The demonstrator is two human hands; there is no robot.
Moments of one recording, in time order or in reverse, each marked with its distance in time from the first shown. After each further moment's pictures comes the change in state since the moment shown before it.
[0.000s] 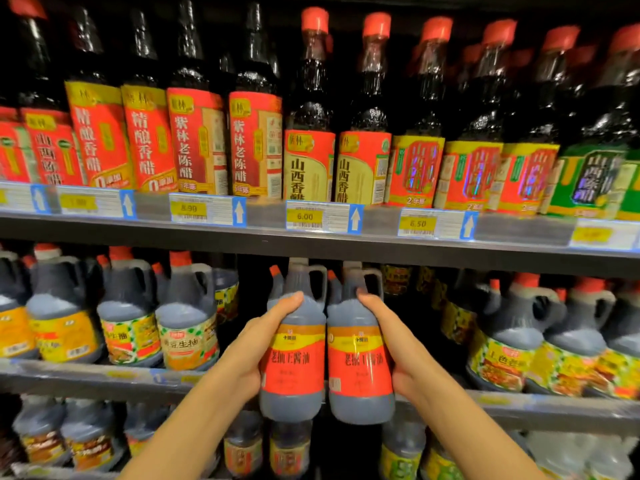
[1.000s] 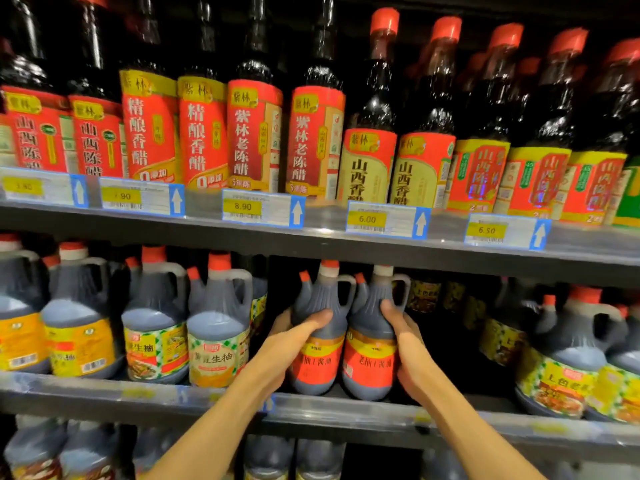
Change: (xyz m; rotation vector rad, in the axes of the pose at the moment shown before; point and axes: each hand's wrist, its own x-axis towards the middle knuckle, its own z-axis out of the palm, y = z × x) left_hand 0.059 -0.023 -0.049 0.093 0.059 0.256; right_hand 0.083 0.041 0.021 0.011 0.063 -0.363
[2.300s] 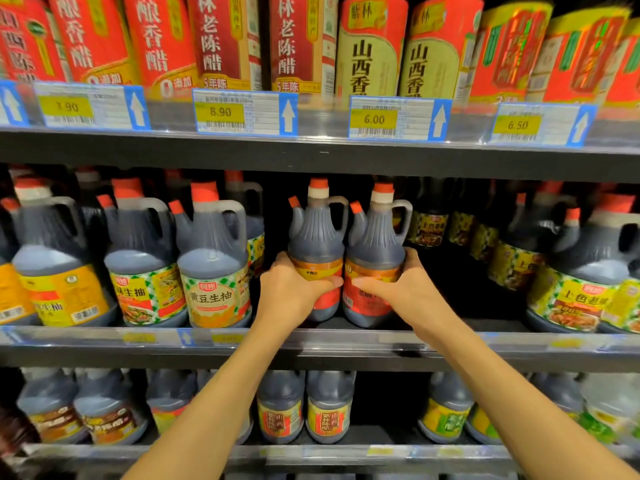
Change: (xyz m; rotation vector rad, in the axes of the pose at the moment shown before) left_hand -0.009 -0.012 -0.001 0.692 0.244 0.271; right_hand -0.020 0.015 -0.001 -0.529 0.066 -0.063
